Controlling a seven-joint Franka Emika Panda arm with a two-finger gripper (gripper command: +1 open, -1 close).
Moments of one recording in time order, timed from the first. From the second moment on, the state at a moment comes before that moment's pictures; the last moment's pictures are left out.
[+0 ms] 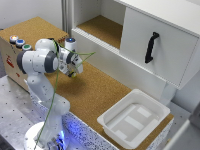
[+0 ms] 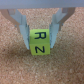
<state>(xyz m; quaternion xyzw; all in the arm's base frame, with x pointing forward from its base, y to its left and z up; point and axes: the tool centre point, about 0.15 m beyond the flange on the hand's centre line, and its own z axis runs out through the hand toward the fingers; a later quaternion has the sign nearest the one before) 0.379 0.209 0.222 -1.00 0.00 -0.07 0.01</state>
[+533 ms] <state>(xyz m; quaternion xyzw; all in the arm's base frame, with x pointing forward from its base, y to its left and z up) 0.383 0.212 0.236 -1.00 0.01 -0.07 0.01</state>
